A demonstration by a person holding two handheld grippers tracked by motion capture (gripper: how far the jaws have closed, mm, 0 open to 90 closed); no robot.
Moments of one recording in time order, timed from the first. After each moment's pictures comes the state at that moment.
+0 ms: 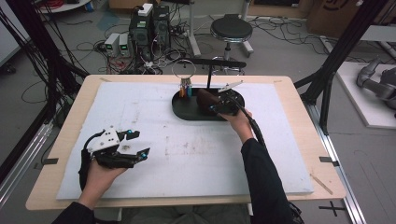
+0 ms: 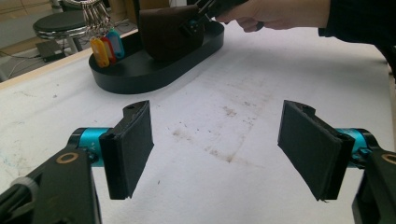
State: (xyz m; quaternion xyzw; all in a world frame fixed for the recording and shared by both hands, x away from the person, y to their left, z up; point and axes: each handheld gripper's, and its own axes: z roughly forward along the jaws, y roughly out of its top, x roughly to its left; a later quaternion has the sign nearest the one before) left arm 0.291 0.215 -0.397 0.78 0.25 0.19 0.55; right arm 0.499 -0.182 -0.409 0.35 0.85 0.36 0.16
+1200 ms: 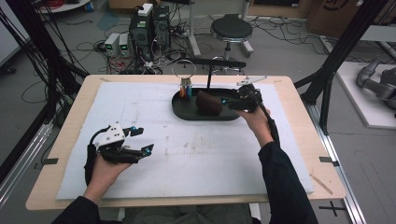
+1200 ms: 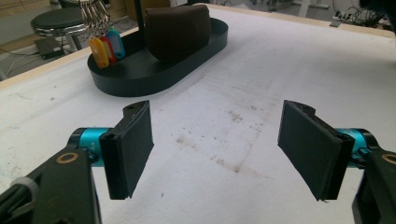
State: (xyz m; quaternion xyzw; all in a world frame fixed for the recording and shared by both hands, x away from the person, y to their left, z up) left arm 0.307 0.205 -0.398 0.78 0.25 0.18 0.54; right arm 0.459 -0.227 -0.347 0.34 0.82 0.41 0.20
